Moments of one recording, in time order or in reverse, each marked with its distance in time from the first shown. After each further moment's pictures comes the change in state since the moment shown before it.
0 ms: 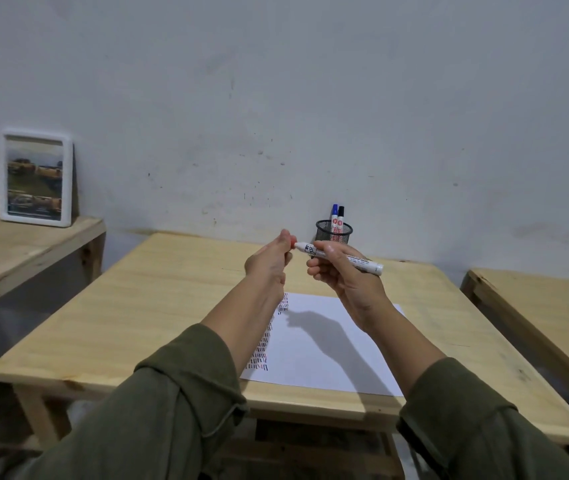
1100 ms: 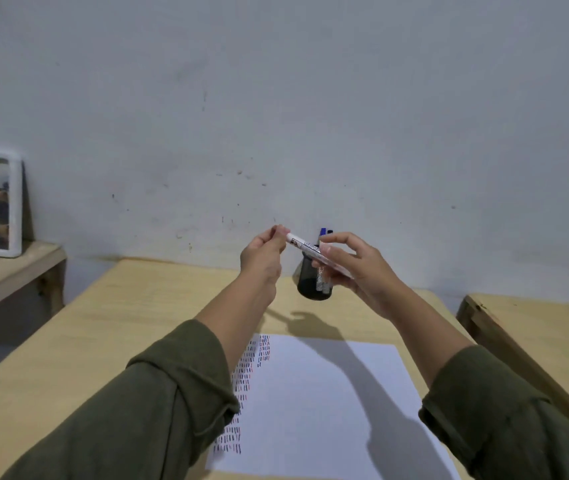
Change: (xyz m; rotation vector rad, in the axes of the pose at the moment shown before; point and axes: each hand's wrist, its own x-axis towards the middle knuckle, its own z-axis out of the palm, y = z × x) left_hand 0.063 0.031 0.052 0.049 -0.099 0.038; right_hand 0.088 -0.044 -0.045 -0.348 -0.032 0.157
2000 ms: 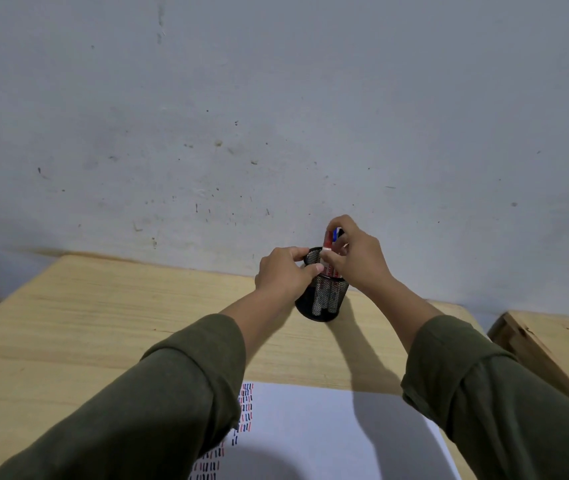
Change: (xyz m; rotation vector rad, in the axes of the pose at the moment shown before) left_hand 0.143 -0.072 0.027 0.895 -0.052 0.159; right_hand 0.164 0.085 -0.044 -0.849 0.212 -0.156
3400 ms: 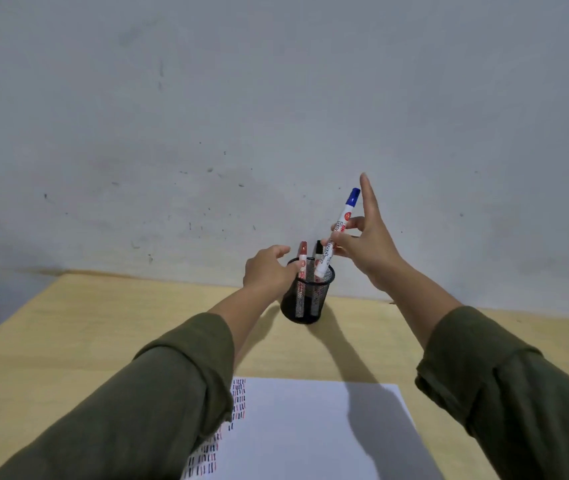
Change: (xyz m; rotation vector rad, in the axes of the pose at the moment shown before) left_hand -0.027 0.026 -0.026 0.045 -0.025 0.057; right_hand -0.031 -0.054 -0.072 0.478 0.066 0.119
